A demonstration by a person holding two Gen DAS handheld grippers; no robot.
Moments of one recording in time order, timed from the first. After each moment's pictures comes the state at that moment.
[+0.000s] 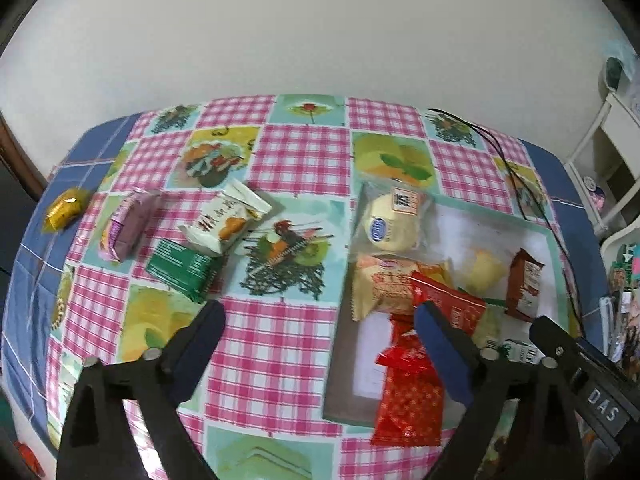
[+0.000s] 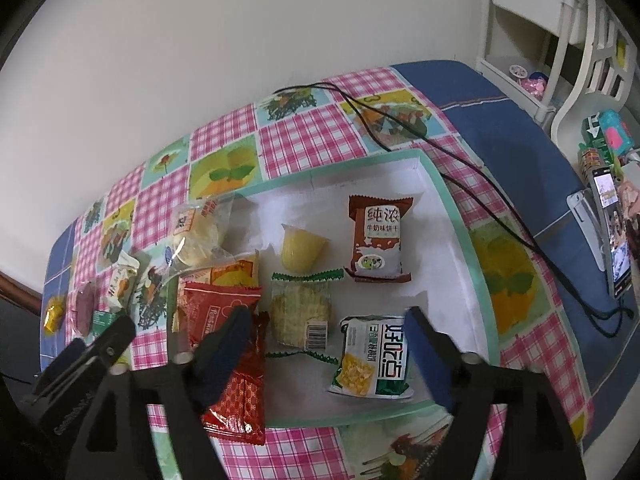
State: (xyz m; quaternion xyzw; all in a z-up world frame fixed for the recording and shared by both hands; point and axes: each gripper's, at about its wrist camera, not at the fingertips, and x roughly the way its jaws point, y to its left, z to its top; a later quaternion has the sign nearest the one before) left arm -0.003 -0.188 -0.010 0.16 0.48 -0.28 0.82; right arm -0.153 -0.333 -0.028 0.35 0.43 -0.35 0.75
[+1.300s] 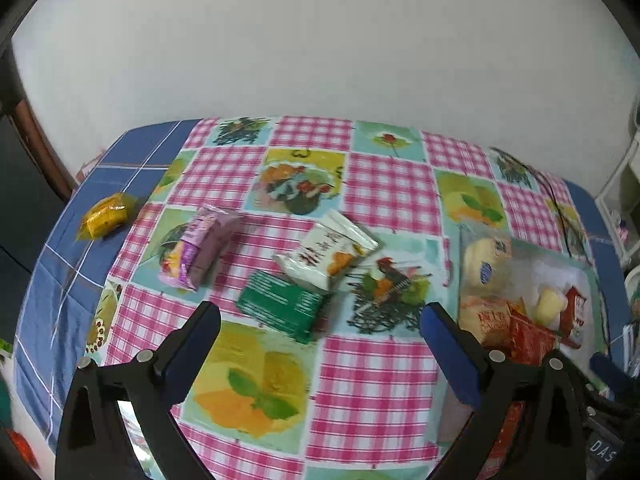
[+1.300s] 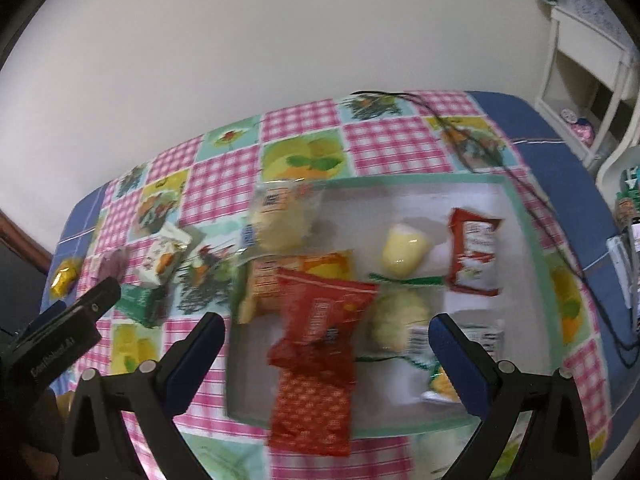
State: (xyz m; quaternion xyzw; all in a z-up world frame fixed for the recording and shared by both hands) left arm 0.070 -0.118 -0.003 0.13 0.45 -0.24 0.85; right arm -0.088 -0.277 -0.026 0.29 0.43 -0.30 0.80
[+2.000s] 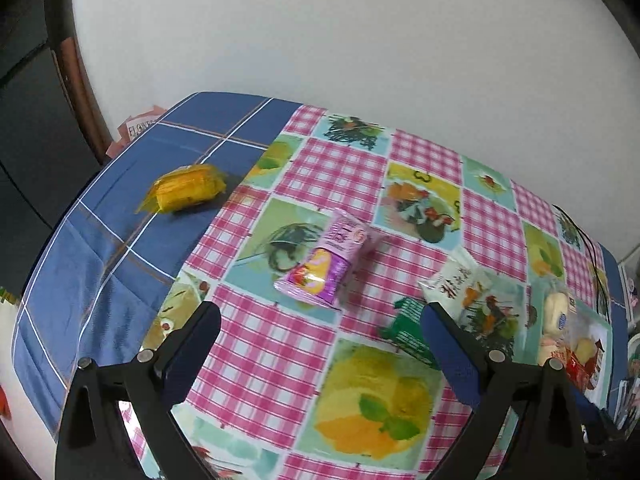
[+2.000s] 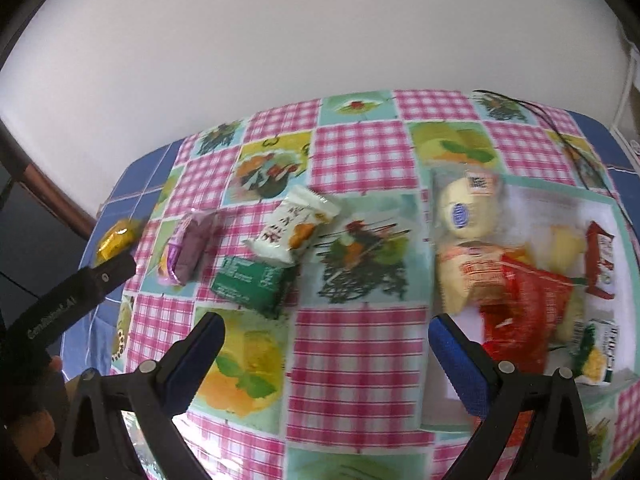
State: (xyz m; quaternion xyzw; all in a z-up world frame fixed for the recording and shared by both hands) left arm 0.158 -0.007 -0.007 0.06 0.48 -0.18 0.86; right arm 0.014 -0.178 -0.032 0.27 0.44 -0.21 0.83
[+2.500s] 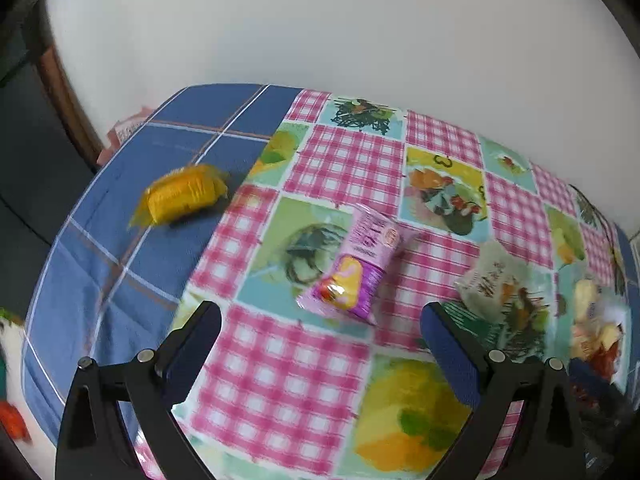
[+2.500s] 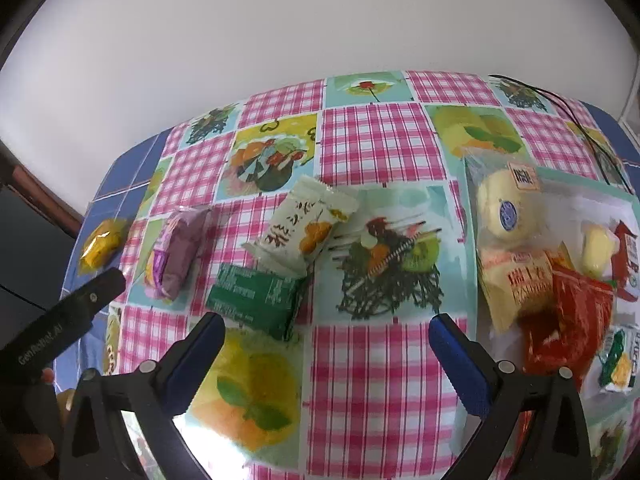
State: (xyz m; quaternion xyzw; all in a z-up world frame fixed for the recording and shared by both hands) left arm 0.194 -0.009 -0.028 0.11 0.49 -0.19 0.84; right arm 0.053 -0.181 -0.055 0.28 0.46 -0.22 0.81
